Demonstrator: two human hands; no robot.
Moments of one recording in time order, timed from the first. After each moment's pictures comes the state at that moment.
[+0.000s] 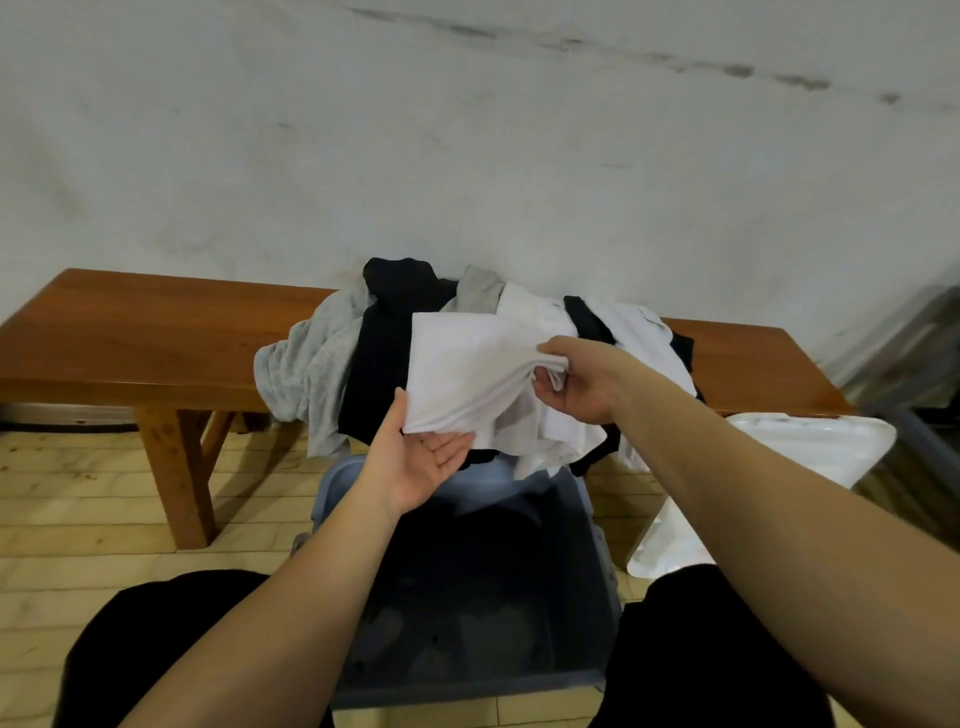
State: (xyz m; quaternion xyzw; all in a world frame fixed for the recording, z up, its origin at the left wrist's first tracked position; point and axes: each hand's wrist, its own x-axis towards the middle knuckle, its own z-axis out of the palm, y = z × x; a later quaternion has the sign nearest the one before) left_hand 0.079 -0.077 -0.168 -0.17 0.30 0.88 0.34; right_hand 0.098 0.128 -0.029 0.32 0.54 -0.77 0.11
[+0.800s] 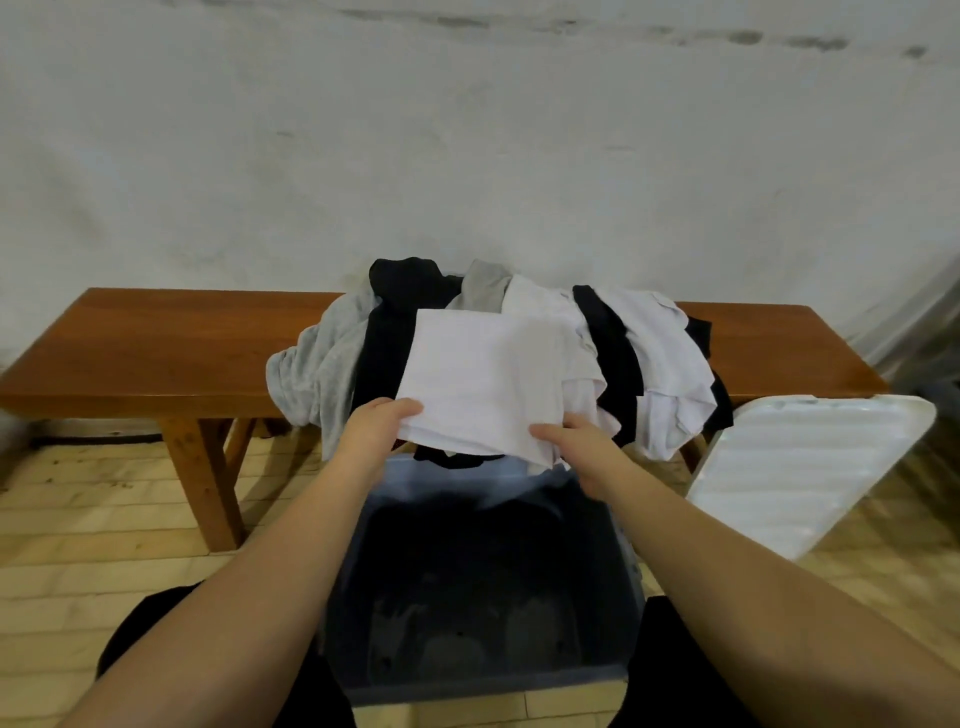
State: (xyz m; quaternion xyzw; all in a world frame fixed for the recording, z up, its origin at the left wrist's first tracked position) left_hand 0.059 -0.106 -0.139 -0.13 0.70 0.68 0.17; right_hand 0.127 0.137 -0.154 0.27 0.68 -0.68 0.07
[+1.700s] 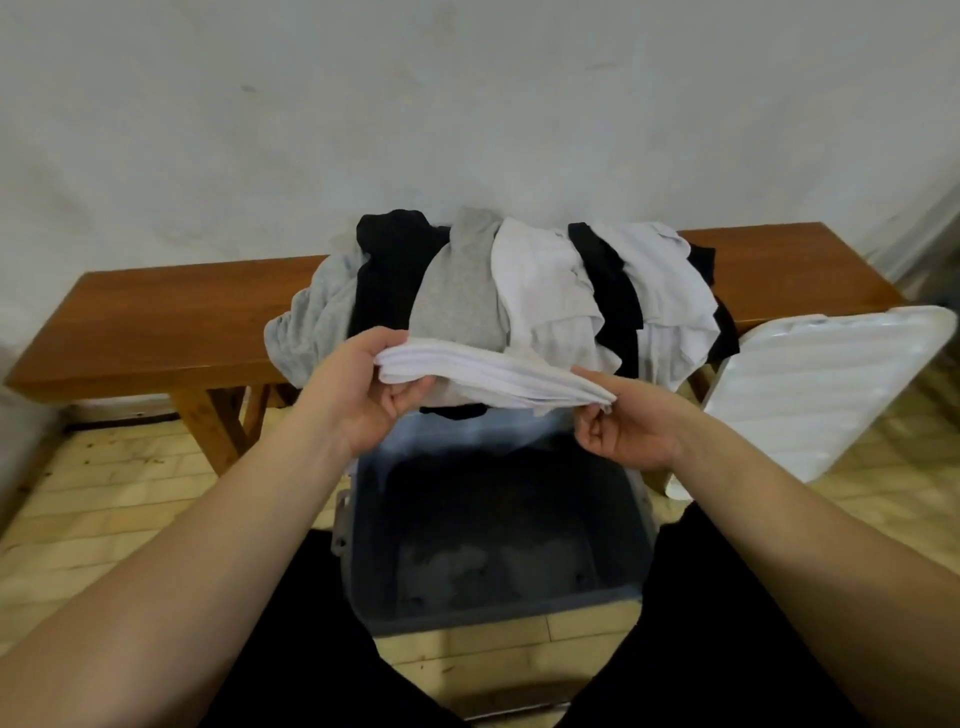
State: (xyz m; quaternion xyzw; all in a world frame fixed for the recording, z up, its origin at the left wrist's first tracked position) left_hand 0.128 -0.110 -0.051 -0.16 0.51 0.81 0.25; right_hand 0.194 0.154 -0.112 0.30 0.37 -0.86 0.19
